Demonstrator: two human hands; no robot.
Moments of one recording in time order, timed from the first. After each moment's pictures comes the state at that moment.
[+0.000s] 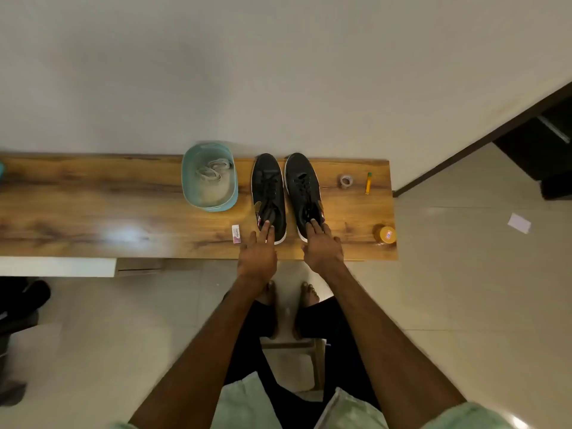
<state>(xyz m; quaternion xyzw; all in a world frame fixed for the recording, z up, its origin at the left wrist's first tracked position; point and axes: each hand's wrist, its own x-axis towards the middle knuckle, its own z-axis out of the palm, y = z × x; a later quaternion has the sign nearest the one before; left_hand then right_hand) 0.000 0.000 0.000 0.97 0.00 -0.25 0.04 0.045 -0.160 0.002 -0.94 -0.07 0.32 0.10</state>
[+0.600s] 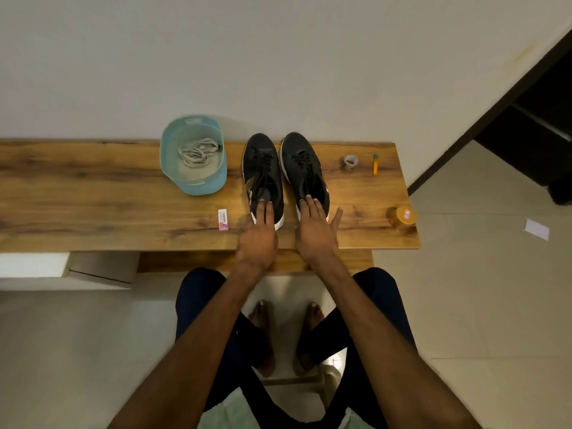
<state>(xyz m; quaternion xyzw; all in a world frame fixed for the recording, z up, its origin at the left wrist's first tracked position) -0.014 -0.013 -0.134 0.99 0.02 -0.10 0.02 0.007 -0.148 -0.119 -0.99 -0.08 0.09 0.10</state>
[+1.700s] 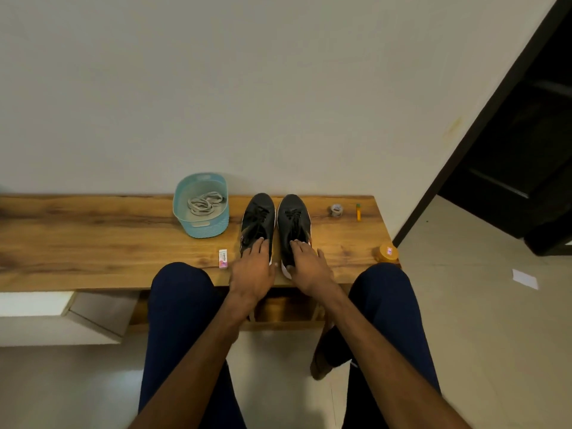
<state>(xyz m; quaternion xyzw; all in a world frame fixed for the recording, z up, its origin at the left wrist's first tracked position) -0.049 -0.009 -0.089 0.99 -0.01 0.01 0.11 -0.017 -0.159 -0.093 -0.97 -0.14 0.11 0.17</state>
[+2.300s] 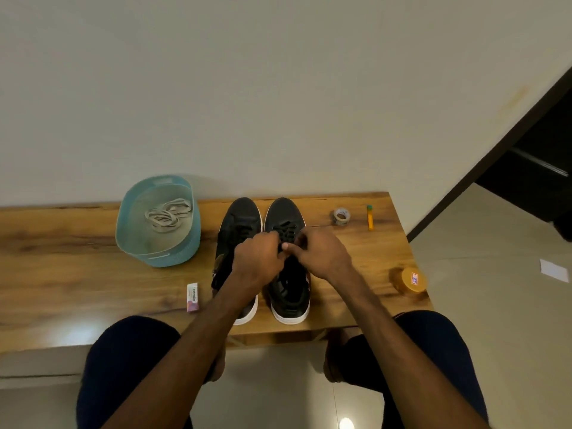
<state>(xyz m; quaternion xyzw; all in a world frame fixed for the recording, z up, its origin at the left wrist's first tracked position) 0.115 -0.033 -0.108 0.99 -0.03 -0.09 0.14 0.131 -0.184 -0.108 -0.95 -0.06 0.13 0.28</state>
